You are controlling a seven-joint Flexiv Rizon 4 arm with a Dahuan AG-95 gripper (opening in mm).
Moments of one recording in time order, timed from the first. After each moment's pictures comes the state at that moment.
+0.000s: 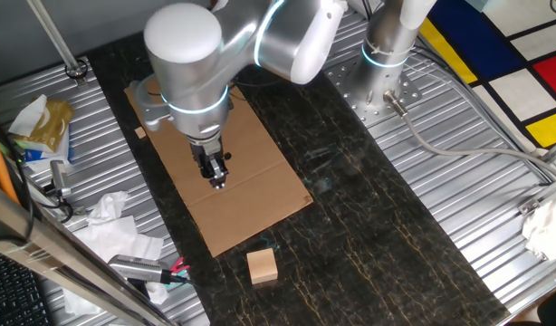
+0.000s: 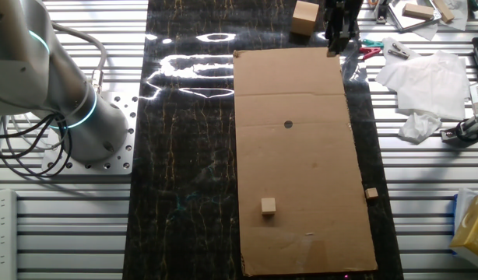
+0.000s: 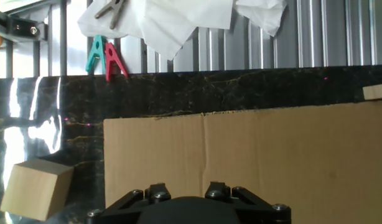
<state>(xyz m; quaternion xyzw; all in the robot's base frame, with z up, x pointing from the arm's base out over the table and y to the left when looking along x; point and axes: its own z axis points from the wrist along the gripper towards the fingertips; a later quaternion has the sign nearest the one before) 0.558 0.134 0.171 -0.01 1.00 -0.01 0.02</state>
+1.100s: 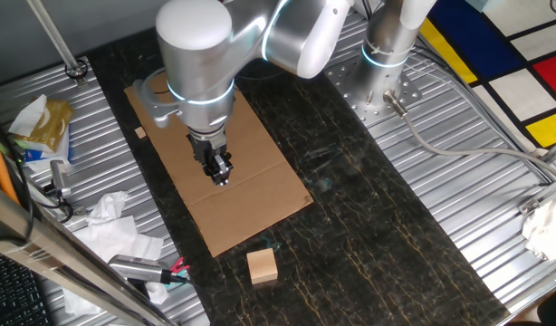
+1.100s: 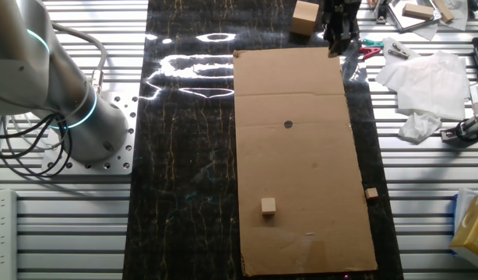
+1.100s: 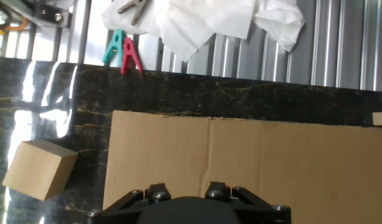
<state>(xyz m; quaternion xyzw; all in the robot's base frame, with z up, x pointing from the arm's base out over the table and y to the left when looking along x) 0.559 0.134 0.171 -0.07 1.00 0.00 0.03</state>
